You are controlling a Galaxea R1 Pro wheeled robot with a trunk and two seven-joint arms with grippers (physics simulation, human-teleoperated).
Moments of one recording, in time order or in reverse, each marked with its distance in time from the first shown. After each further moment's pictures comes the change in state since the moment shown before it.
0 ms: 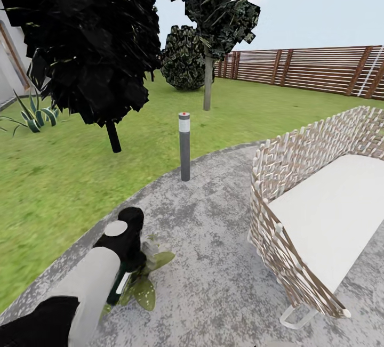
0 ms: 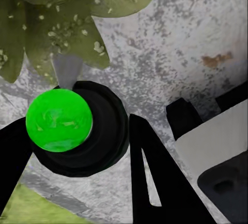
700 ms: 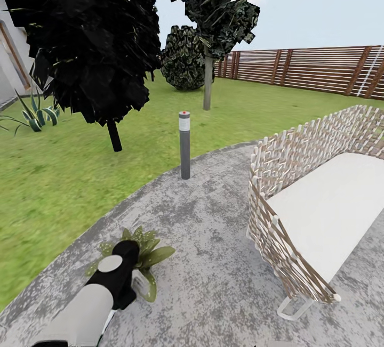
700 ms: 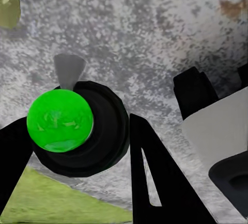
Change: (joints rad) left arm 0.198 0.014 0.016 -0.013 0.035 0.013 0.183; right arm 0.000 0.001 0.000 -0.001 0.000 0.000 -0.001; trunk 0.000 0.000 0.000
